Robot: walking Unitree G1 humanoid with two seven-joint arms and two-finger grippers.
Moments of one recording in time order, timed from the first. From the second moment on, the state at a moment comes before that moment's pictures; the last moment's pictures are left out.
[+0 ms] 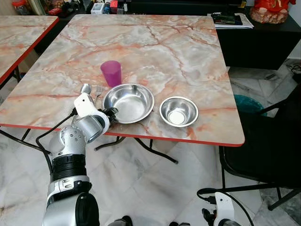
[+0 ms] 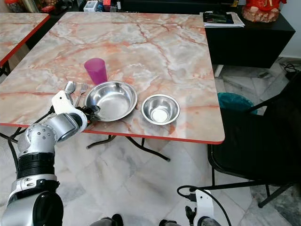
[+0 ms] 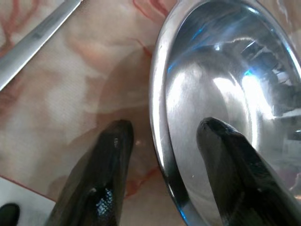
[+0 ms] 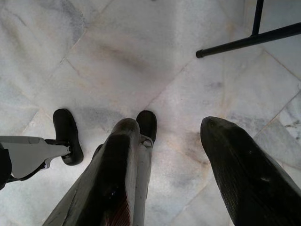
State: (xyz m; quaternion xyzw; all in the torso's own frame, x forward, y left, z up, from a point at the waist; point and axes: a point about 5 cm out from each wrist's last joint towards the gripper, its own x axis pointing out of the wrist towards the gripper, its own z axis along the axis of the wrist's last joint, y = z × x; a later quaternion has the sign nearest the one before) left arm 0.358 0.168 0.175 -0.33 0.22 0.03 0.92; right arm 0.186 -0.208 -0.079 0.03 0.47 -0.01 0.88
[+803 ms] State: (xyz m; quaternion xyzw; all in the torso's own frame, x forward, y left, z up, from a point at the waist) left arm 0.358 0.164 0.174 -0.34 0.22 0.03 0.91; right arm 0.186 -0.208 -0.079 0.03 0.47 -0.01 0.88
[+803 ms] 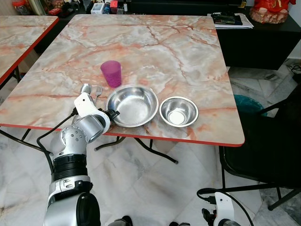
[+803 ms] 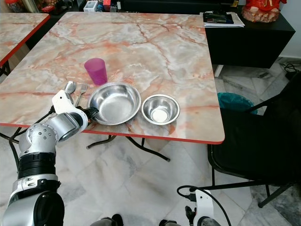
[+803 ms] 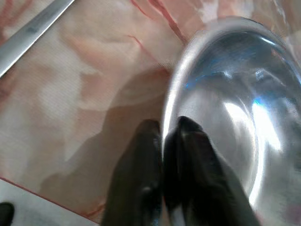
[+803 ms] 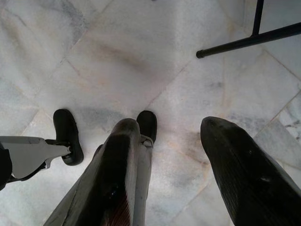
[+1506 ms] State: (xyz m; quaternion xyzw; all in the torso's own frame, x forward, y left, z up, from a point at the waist) left arm 0.356 0.169 0.185 -0.31 0.18 0.05 0.93; right arm 0.186 -0.208 -0.079 0.03 0.47 -0.01 0.88
